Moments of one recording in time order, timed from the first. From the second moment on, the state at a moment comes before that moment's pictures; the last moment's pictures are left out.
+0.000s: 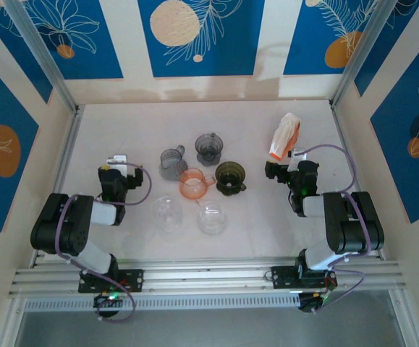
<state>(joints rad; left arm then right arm) -0.09 1.56 0.34 0.88 -0.20 0.03 0.01 1.52 0.39 0.73 -0.11 0.10</state>
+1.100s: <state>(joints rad) -0.09 1.21 0.45 0.46 -0.30 -0.15 0.10 1.24 0.54 0.23 0.08 0.17</state>
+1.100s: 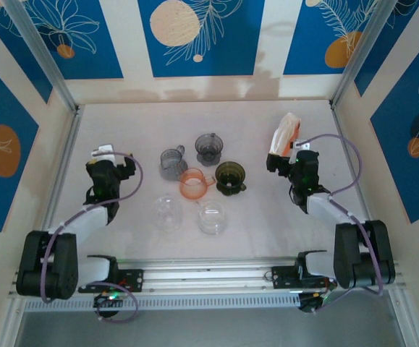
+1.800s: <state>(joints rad) -0.05 1.10 0.40 0.58 -0.01 -1.01 0.06 1.13 0.69 -0.30 0.05 0.75</state>
